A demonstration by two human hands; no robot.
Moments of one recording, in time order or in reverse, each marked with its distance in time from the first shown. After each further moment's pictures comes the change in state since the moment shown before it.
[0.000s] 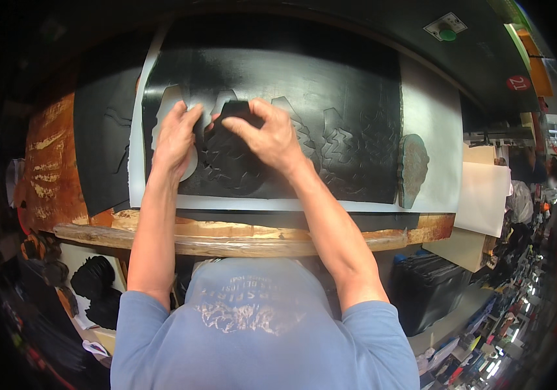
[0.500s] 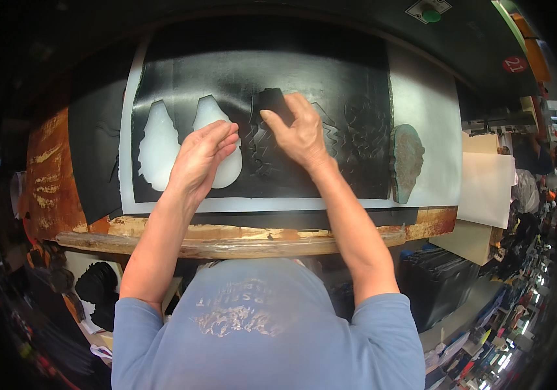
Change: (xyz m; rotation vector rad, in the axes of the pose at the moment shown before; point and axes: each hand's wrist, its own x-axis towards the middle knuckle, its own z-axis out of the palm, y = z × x) left_hand -0.042 0.009 0.071 -0.091 -0.194 -0.270; right_hand -0.010 0.040 -0.068 -0.384 0.251 -0.048
